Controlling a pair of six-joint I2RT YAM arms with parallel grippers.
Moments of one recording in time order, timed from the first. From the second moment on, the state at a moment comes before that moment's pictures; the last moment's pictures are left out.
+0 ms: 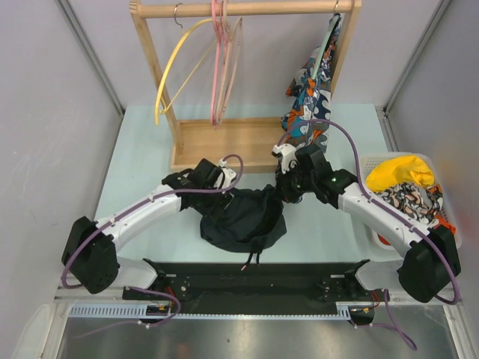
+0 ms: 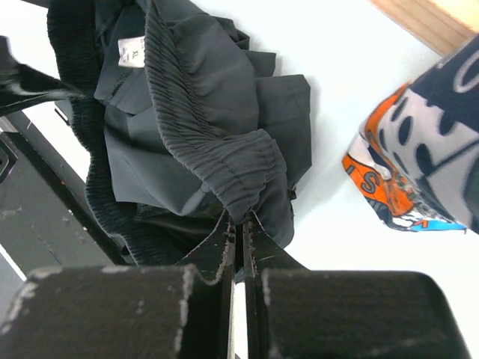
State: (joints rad) left arm -0.66 1.34 0.97 -0.75 -0.01 0.02; right arm 0.60 1.30 1.01 -0.46 -0.30 0.07
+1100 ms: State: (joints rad) left arm -0.64 0.94 1.48 -1.07 -0.09 0.33; right arm 0.68 1.01 1.27 -0.69 -0.07 -0.25
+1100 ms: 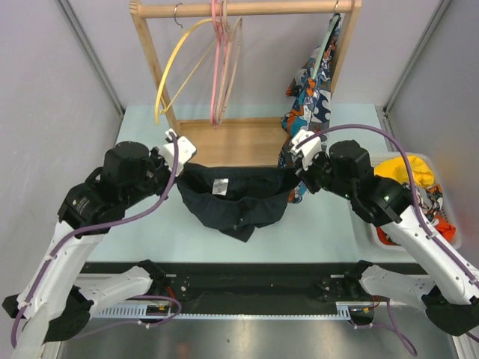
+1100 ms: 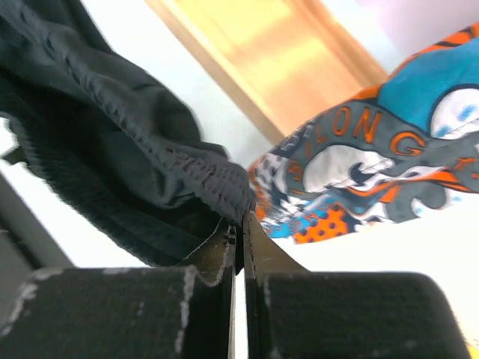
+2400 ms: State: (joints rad) left arm -0.64 0.85 1.26 -0.92 -0.13 0.54; right arm 0.69 1.07 1.36 -0.76 0.10 -0.19
